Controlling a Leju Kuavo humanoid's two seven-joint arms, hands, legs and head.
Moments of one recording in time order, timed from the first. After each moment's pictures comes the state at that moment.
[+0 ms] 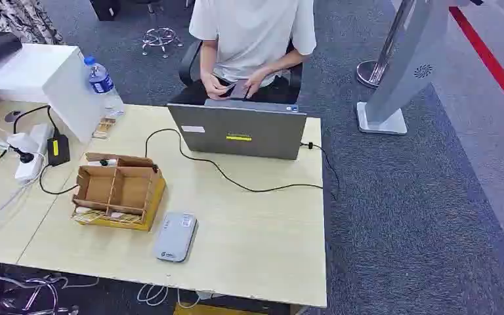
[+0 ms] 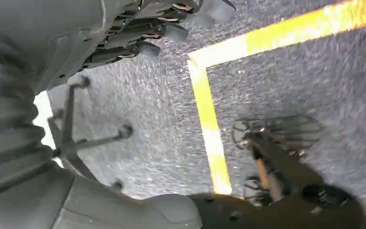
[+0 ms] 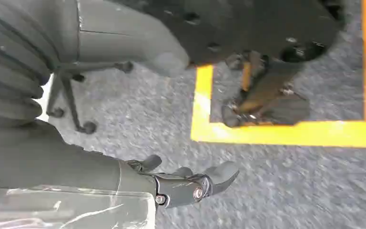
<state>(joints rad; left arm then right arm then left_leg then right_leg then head) 0.13 0.01 0.10 -0.41 0.05 0.00 0.00 0.11 0.00 -0.10 -0.39 0.11 0.00 -0.02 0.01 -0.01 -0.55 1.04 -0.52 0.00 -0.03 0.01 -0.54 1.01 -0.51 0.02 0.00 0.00</state>
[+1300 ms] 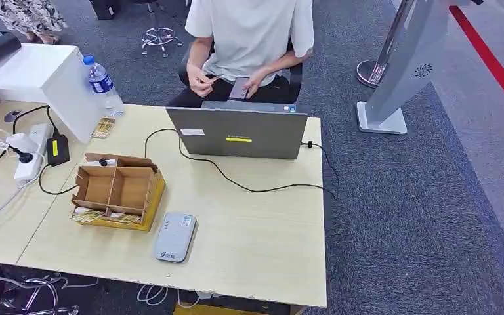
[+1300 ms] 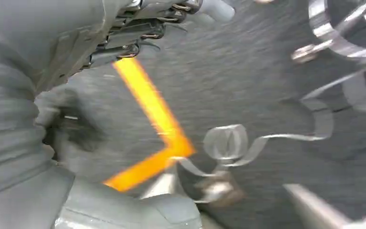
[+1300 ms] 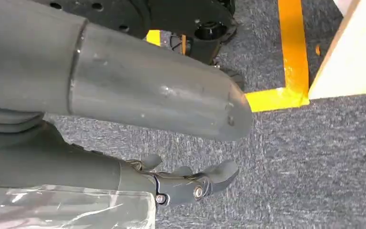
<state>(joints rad) -0.05 0.08 0.95 -0.33 0.42 0.02 -0.43 -0.08 0.05 -0.80 -0.27 0.70 0.00 -0.16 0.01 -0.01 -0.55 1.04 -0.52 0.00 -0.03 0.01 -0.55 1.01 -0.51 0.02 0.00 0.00</state>
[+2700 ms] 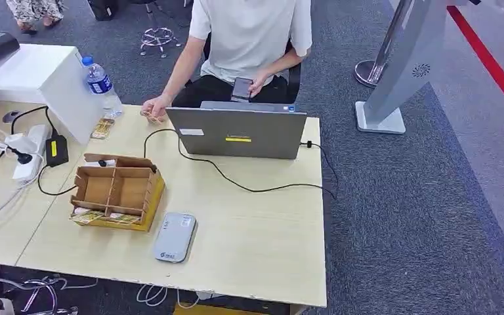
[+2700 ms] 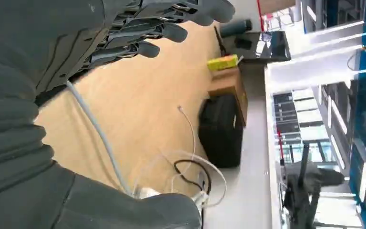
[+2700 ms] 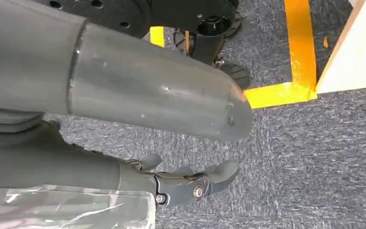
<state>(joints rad) -0.25 0.08 0.98 -1.21 0.04 0.01 -0.60 -0.11 0.06 -0.90 -0.24 0.82 -0.02 -0.14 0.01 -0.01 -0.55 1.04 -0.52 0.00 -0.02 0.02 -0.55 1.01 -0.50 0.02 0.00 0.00</state>
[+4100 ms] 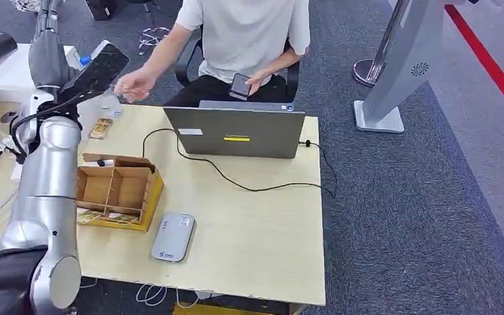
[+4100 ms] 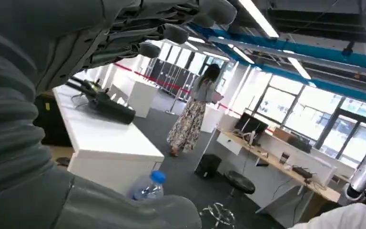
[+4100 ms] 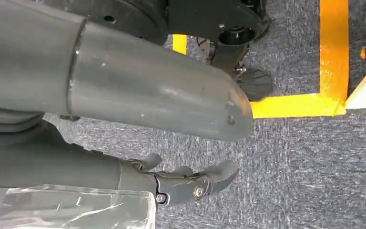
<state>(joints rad) -0.87 0.10 0.06 -1.09 -0.94 0.11 -0.09 -0.12 0.08 -0.87 -0.24 0.89 -0.02 -0.06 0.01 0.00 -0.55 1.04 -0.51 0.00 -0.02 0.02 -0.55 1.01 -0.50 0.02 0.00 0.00</state>
